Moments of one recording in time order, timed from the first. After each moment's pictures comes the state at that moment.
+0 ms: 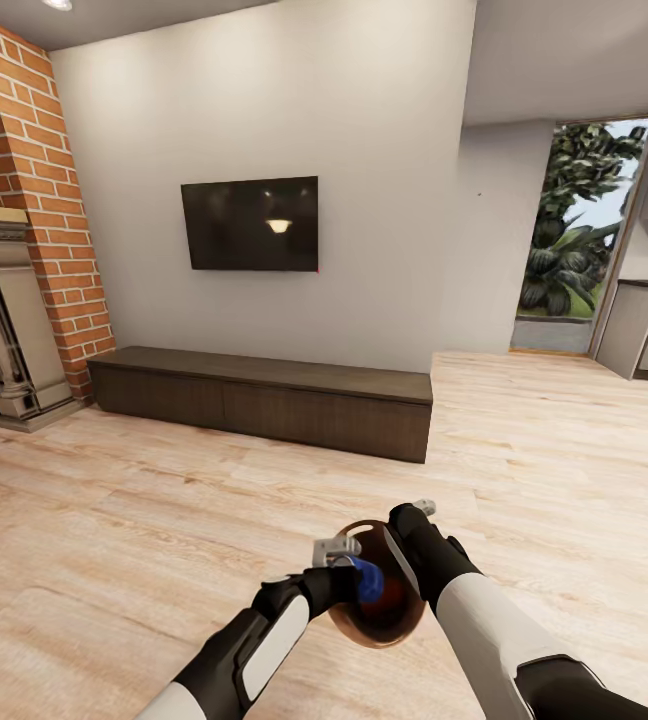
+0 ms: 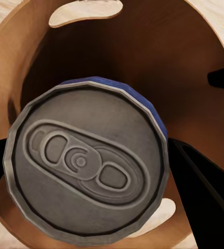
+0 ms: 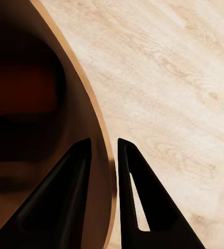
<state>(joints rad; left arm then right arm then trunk) -0.51 -0.17 -0.57 -0.85 0.68 0.40 0.13 -0.80 0.17 0.10 -0.49 0.22 0.89 -0.27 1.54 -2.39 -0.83</state>
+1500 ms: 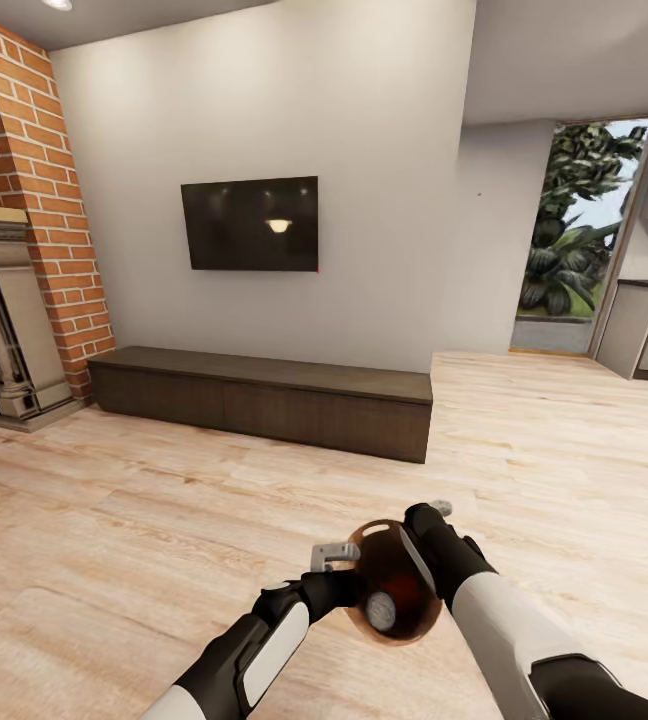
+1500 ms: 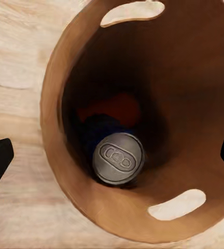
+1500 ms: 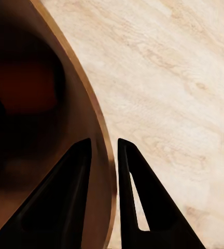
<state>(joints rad) -0.50 -0.17 -0.58 -0.81 0.68 0.35 0.13 -0.80 0.12 0.09 -0.49 0.21 0.89 -0.27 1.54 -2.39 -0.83</state>
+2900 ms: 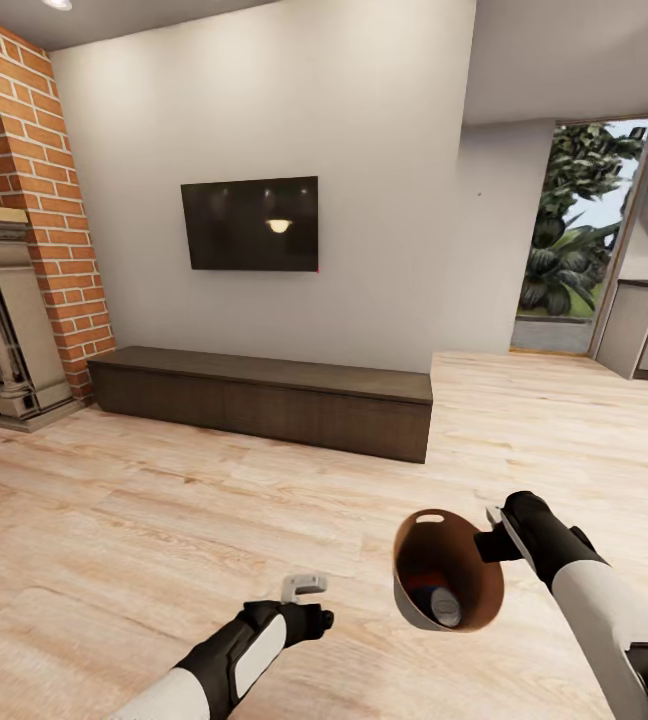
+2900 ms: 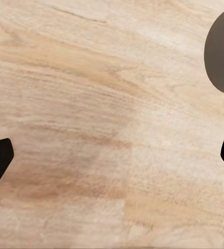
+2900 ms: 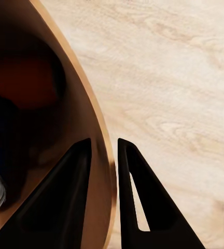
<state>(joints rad) -0.59 -0.16 -0.57 -0.46 0.69 0.36 0.14 -0.84 -0.19 0.00 -0.49 0.23 0.88 0.23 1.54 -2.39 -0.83</state>
